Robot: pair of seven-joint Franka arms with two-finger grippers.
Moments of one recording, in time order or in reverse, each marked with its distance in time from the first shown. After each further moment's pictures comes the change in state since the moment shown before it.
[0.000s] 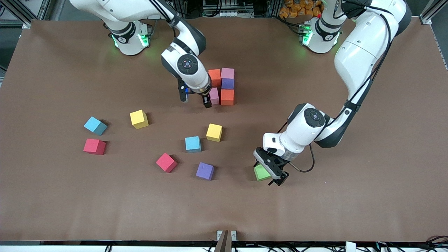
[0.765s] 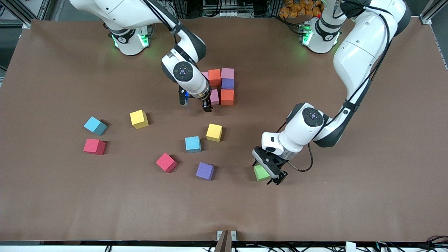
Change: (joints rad) left arm -0.003 0.000 0.000 -0.002 0.000 0.000 0.000; right arm 0.052 0.054 -0.026 -0.021 0.116 0.116 0.032
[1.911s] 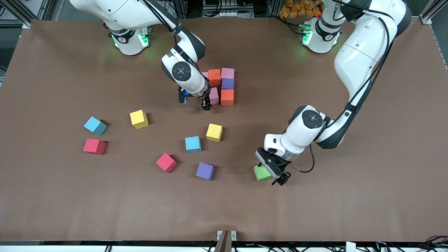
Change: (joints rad) left arm -0.003 0.003 0.023 -0.018 0.070 0.000 0.002; right arm 0.001 0.007 -0.008 -0.052 0.044 0.072 -0.007
